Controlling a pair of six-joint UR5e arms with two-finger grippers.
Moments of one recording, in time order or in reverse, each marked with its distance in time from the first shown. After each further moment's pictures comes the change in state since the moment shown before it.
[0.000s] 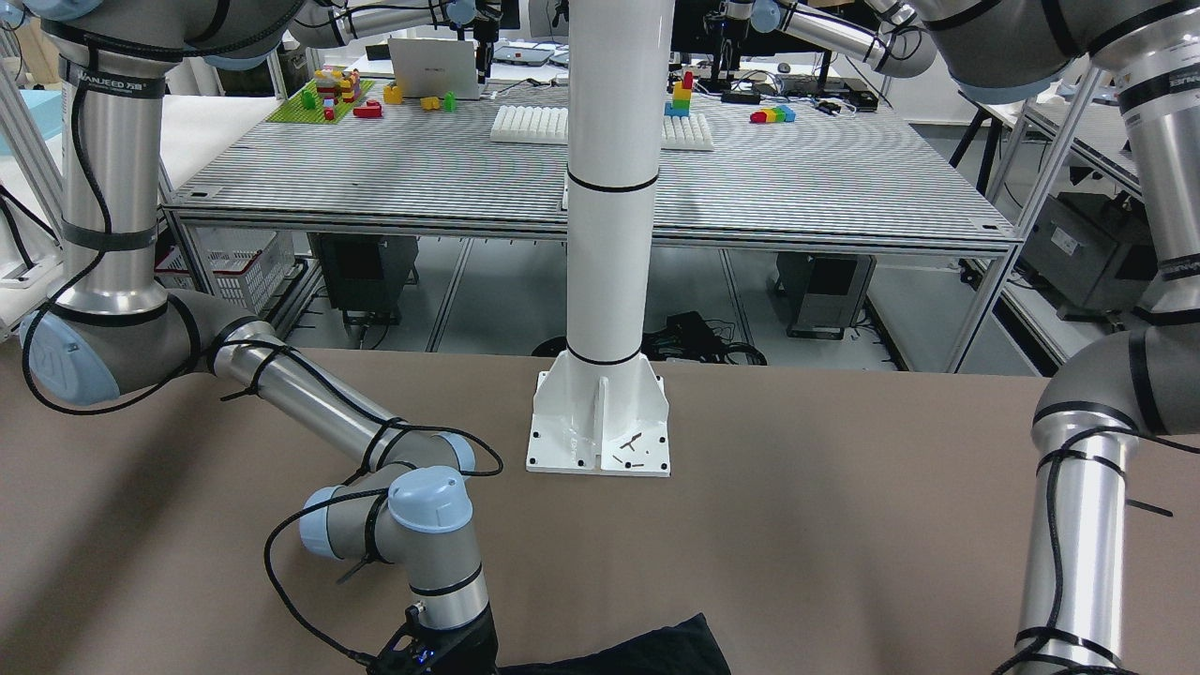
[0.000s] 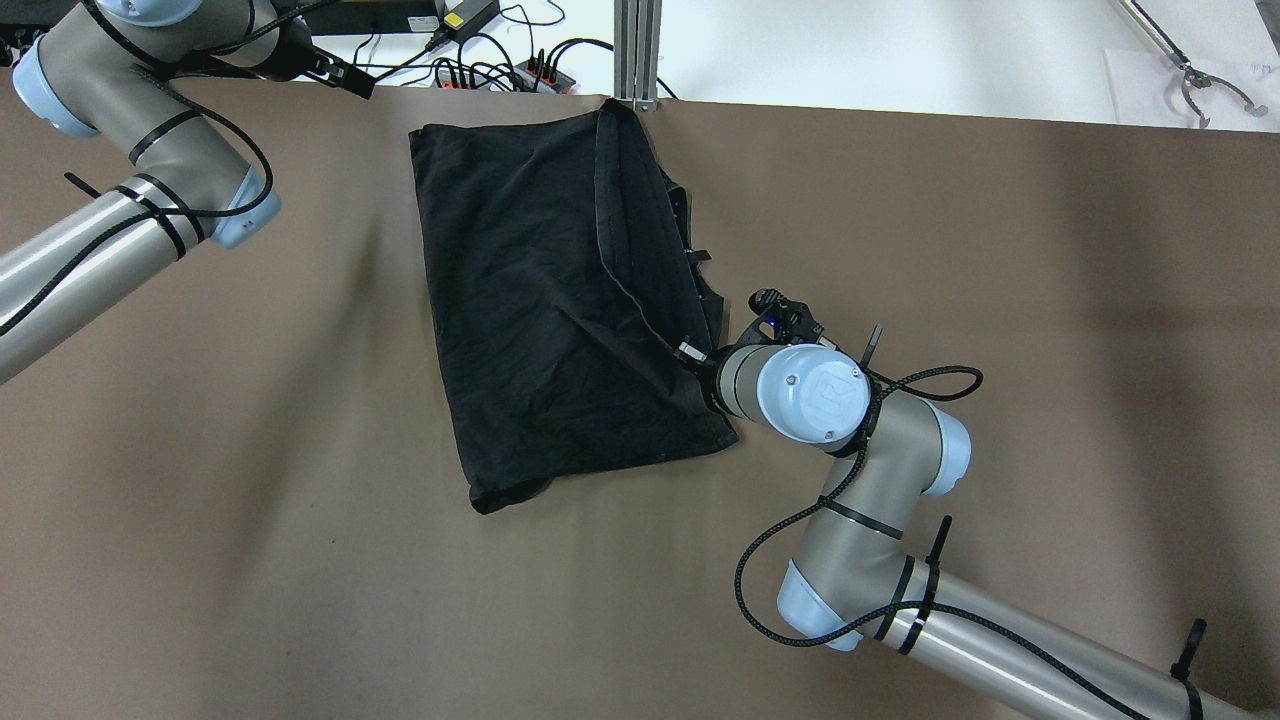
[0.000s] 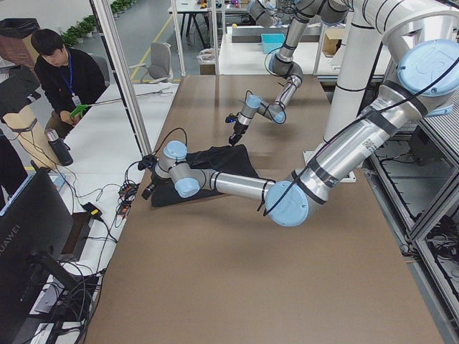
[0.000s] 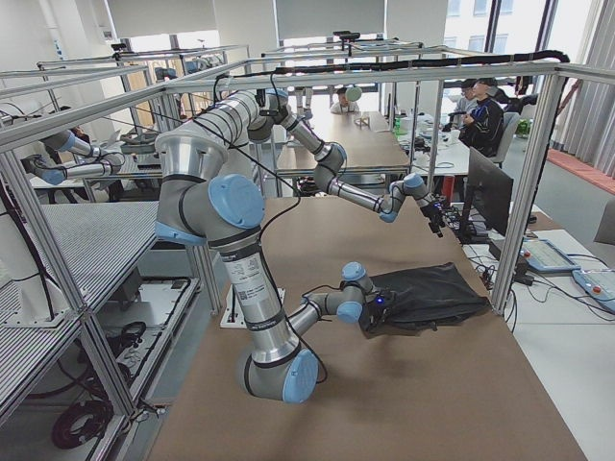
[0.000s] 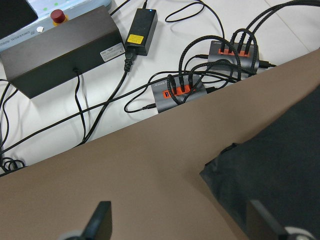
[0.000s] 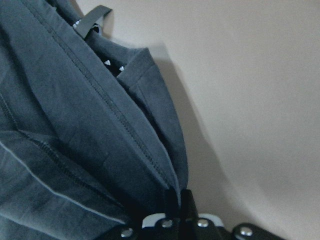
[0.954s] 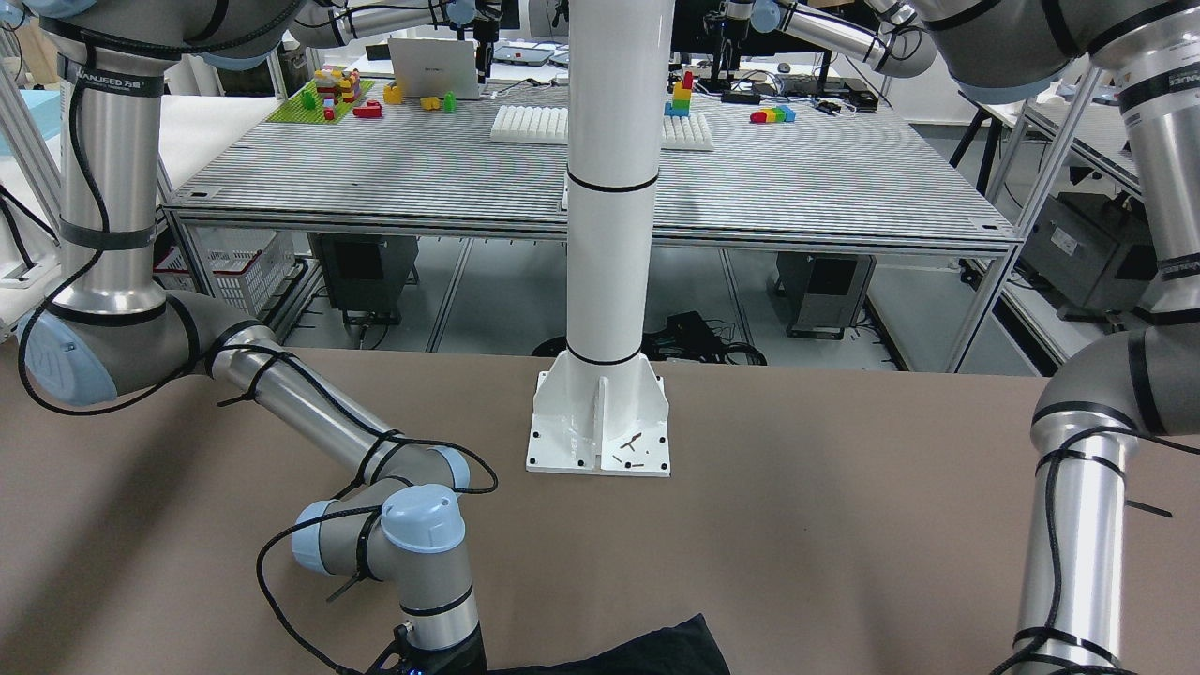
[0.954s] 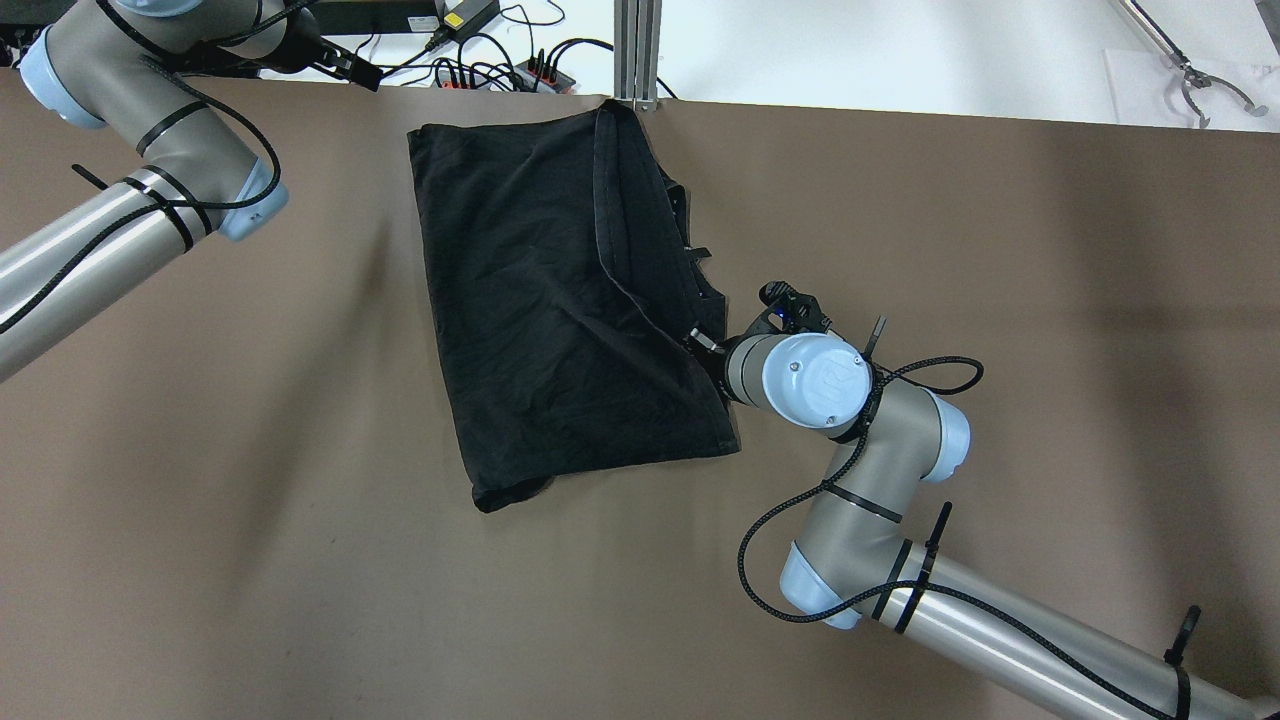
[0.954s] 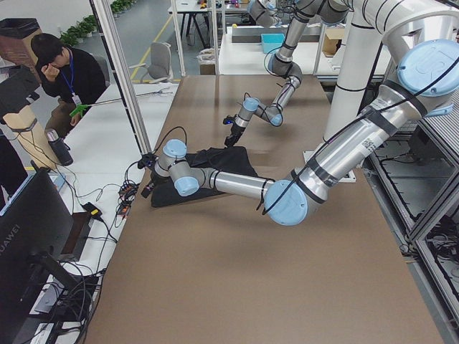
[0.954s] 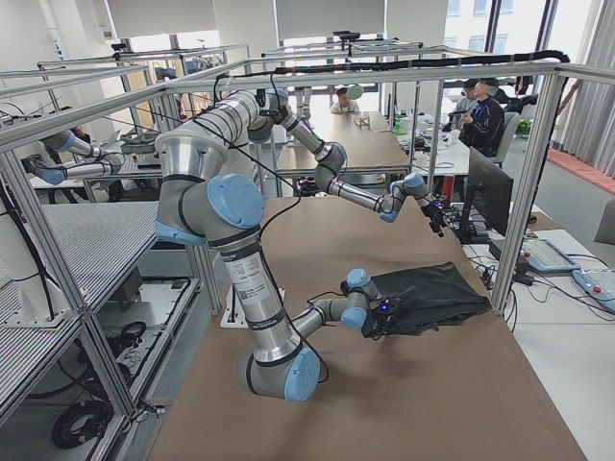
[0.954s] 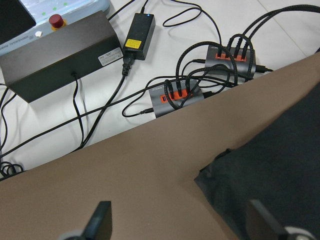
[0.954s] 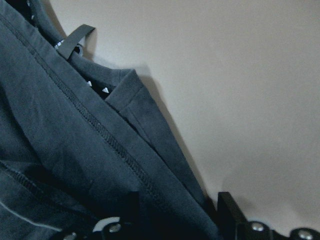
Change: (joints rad) left arm 0.000 -0.006 0.001 0.001 0.000 0.000; right arm 0.012 0.015 -0.081 0.036 -0.010 0.028
